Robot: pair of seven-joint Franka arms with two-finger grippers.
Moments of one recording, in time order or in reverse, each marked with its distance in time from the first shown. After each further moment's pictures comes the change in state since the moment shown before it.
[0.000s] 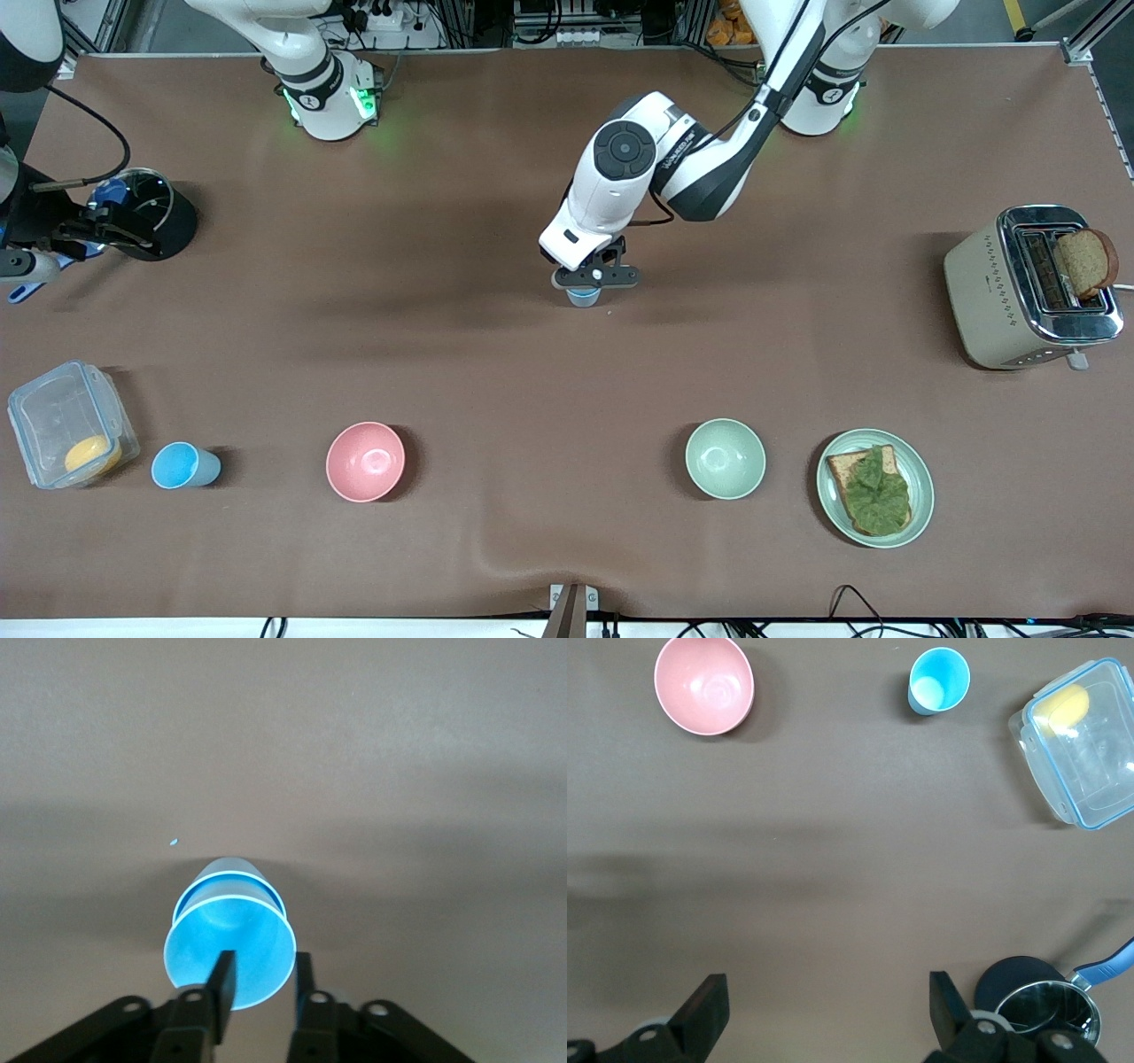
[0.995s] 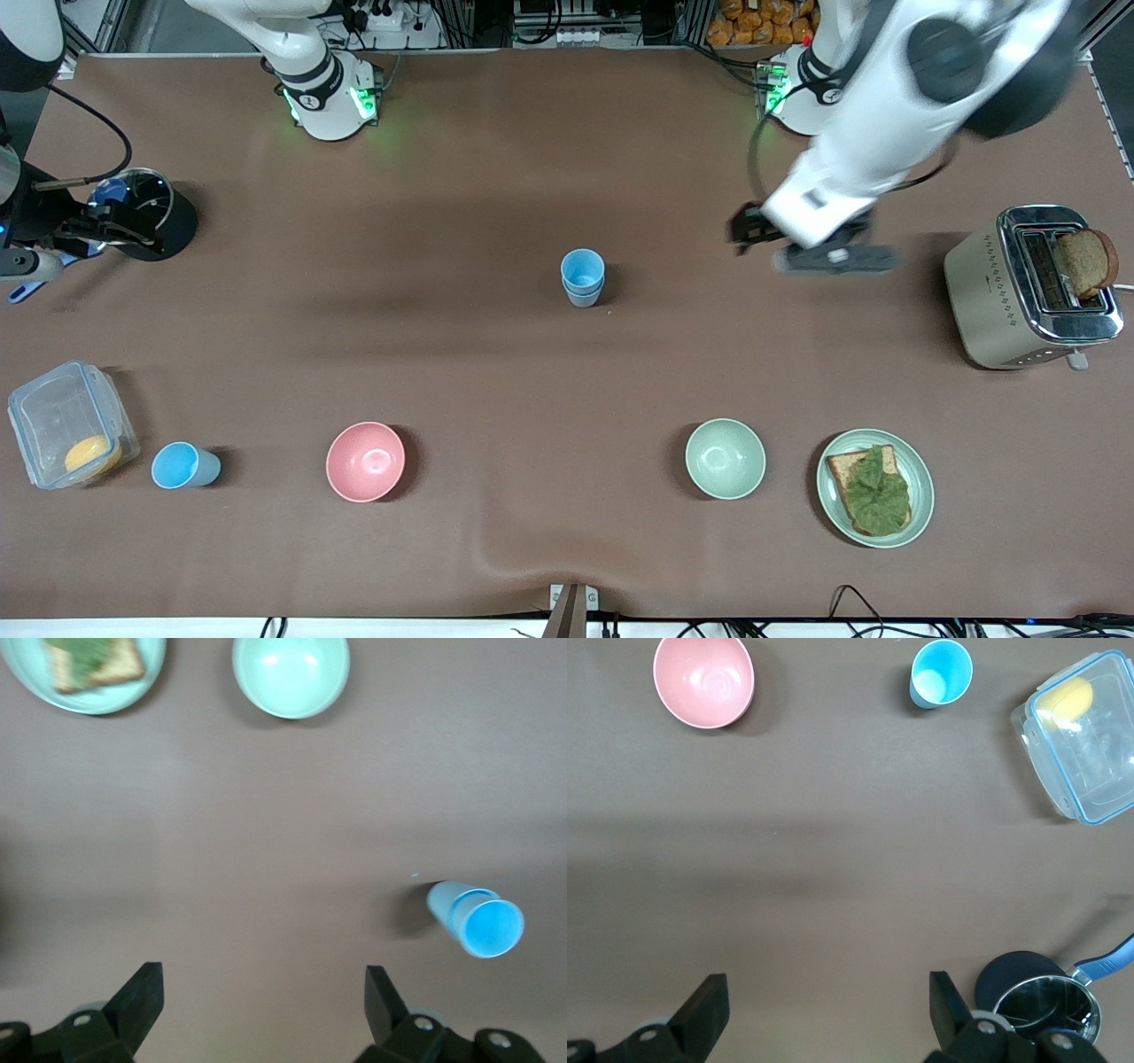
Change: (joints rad) left arm 0.385 -0.462 0.062 -0.071 0.123 -0.466 0.458; right arm 0.000 0.000 0.001 0.001 0.000 -0.012 0.000
